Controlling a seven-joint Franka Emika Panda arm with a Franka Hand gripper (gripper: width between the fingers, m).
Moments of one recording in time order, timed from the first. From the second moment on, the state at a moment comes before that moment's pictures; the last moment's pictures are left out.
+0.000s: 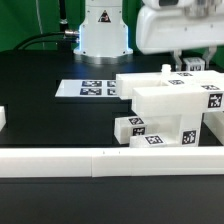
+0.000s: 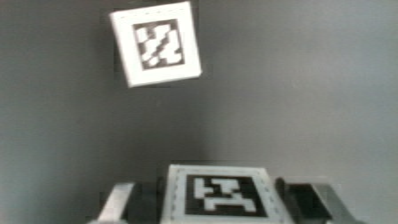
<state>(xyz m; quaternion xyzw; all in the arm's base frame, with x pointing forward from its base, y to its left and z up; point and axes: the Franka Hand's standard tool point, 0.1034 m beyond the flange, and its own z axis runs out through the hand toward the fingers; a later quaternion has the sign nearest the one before) 0.474 0.122 0.092 -1.00 -0.04 0.05 0.06</state>
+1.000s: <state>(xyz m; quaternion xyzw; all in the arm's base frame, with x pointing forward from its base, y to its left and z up) 0.552 0.086 0.141 -1.00 -0.07 0.04 0.06</state>
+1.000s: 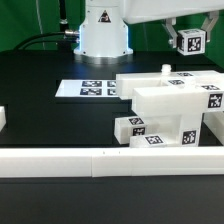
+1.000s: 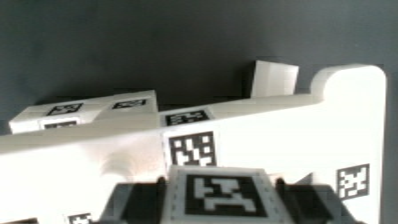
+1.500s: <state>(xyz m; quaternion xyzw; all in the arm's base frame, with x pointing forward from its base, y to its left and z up) 0.615 0.064 0.142 -0.98 -0.21 0.03 0.04</state>
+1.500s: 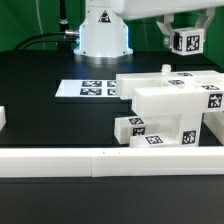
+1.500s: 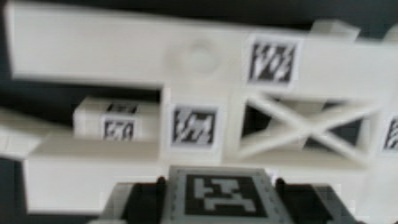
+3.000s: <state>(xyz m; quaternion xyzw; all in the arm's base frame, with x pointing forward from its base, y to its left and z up) 0.621 0.064 0.123 -0.97 -0.23 0.03 0.03</state>
